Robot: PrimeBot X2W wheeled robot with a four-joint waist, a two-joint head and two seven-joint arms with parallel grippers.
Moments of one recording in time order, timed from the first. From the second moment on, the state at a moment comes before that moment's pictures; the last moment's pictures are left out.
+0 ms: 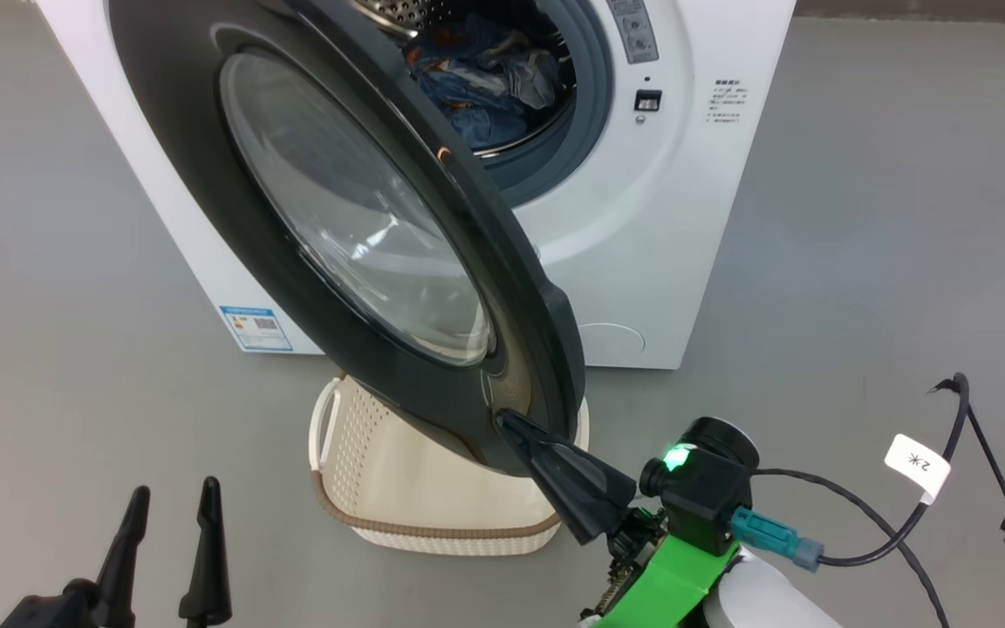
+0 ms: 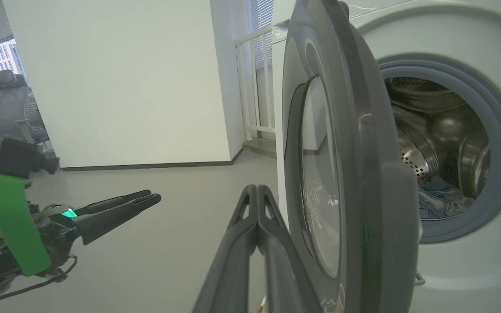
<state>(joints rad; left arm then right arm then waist) 0.08 0.09 -0.01 0.04 -0.37 -0.13 -0.26 -0.32 -0.15 0.64 0.10 0.37 0.13 -0.26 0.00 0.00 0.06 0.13</state>
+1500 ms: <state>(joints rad) 0.02 0.09 -0.02 0.02 -0.37 -0.13 -0.26 -0.43 -0.16 0.52 0.21 0.36 0.13 -0.26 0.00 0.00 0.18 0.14</state>
